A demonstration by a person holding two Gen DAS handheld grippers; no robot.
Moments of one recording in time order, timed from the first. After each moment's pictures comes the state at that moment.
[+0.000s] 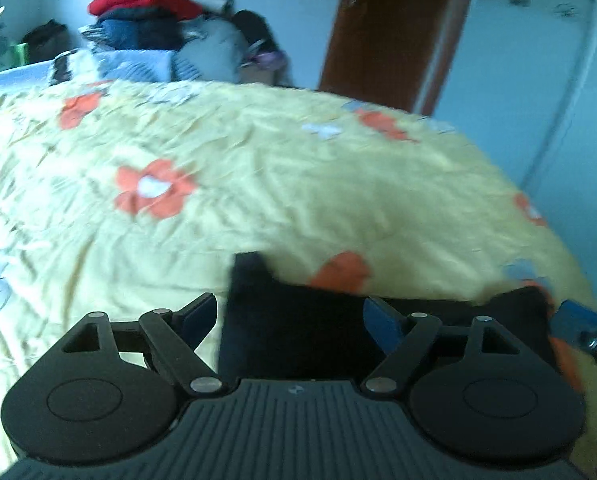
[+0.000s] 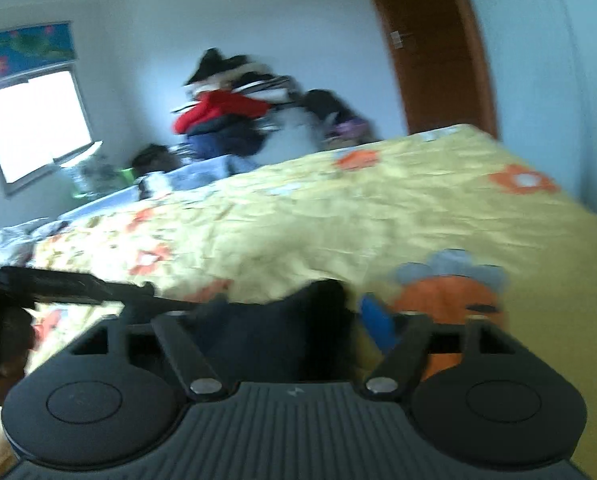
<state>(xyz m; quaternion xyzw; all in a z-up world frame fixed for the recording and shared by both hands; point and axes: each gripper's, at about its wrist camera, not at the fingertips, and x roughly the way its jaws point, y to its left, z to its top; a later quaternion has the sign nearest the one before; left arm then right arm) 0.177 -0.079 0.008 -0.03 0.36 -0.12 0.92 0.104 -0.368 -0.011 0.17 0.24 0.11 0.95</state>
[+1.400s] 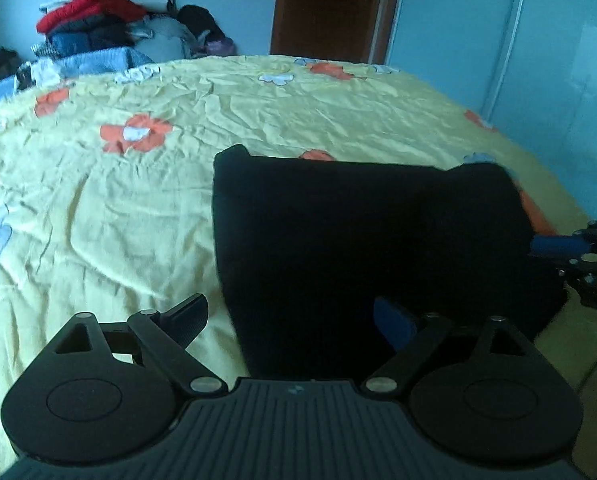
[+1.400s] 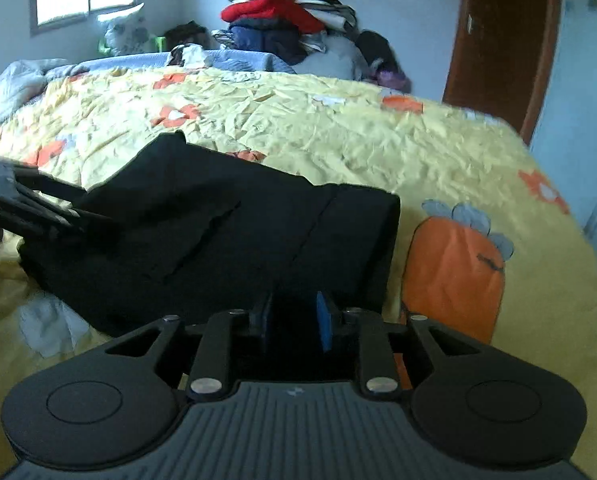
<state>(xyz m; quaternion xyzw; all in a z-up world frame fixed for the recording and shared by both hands) 0.093 -0.051 -0.023 0.02 0.37 -0.20 0.91 0.057 -0.320 -0.024 -0.04 0.34 0.13 0.93</state>
